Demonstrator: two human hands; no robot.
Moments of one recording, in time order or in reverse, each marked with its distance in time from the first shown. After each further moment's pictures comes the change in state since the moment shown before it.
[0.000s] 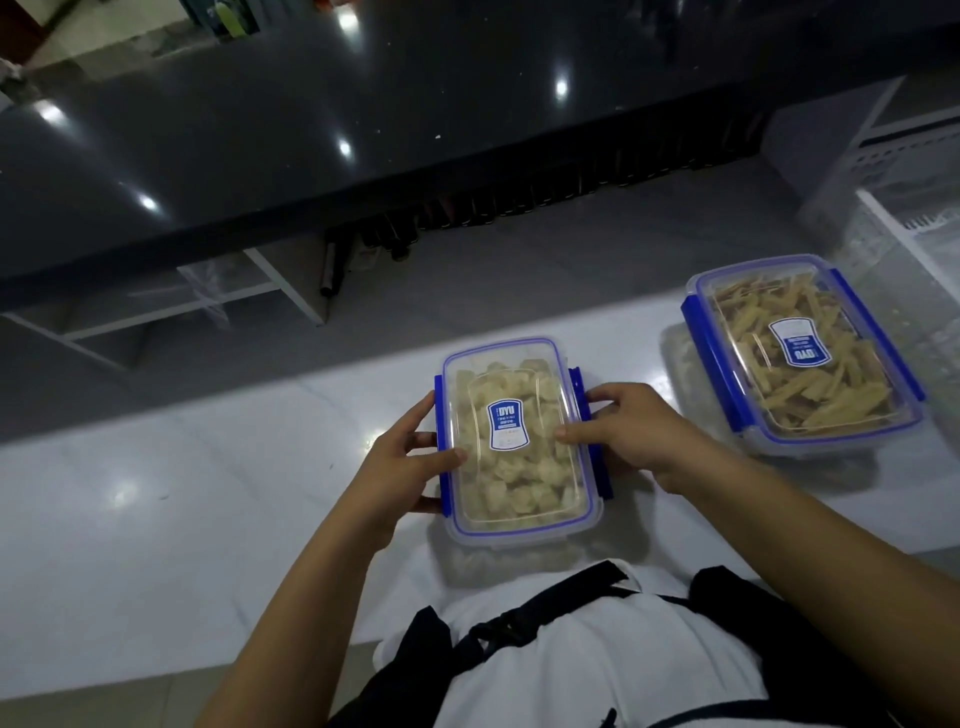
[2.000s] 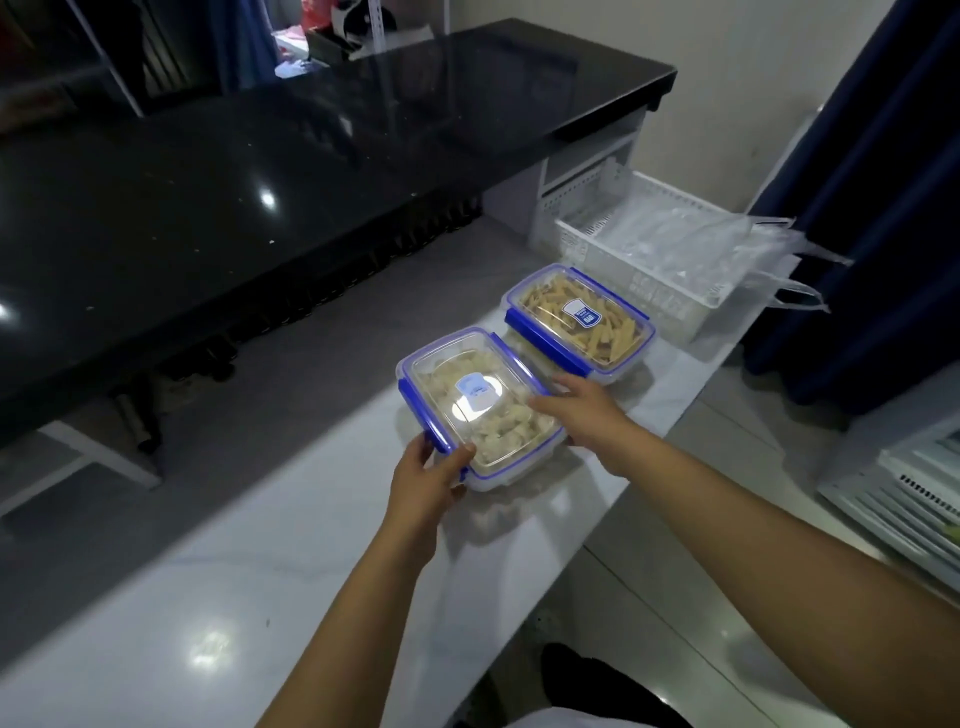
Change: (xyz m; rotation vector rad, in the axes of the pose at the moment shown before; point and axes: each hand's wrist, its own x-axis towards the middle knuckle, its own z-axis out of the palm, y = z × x) left_hand 0.048 0.002 0.040 -0.114 -0.474 0.119; right_hand -0.064 0.012 0.029 0.280 0.616 -0.052
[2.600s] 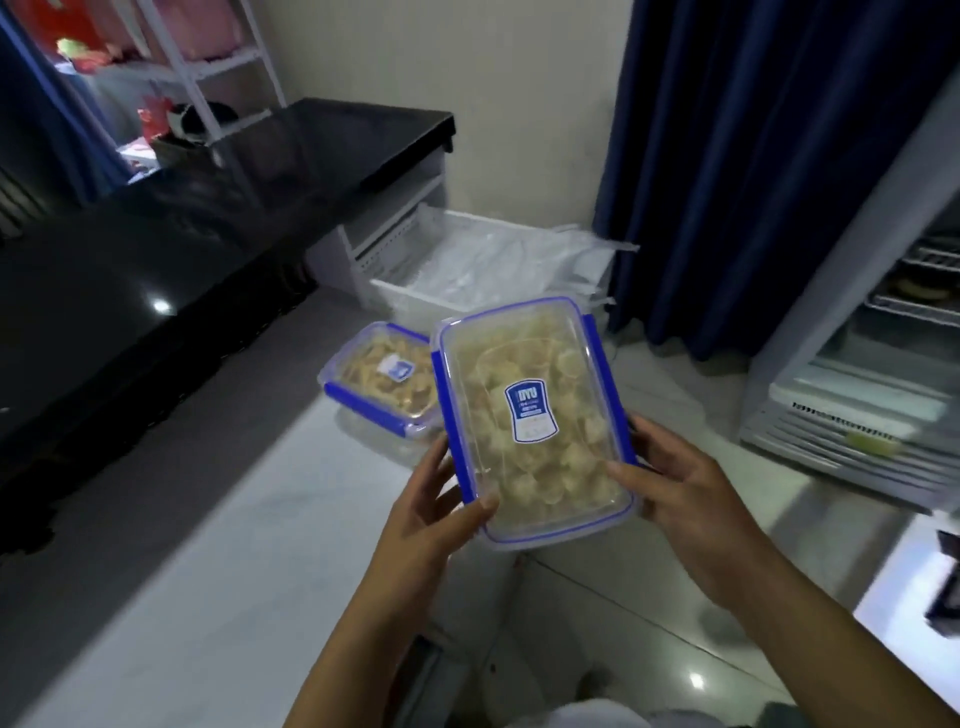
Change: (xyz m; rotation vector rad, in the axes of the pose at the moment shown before) left_hand -0.103 0.026 0.184 0.233 -0.511 0.237; right_hand -0.172 0.075 -0.192 0.517 0.292 -0.300
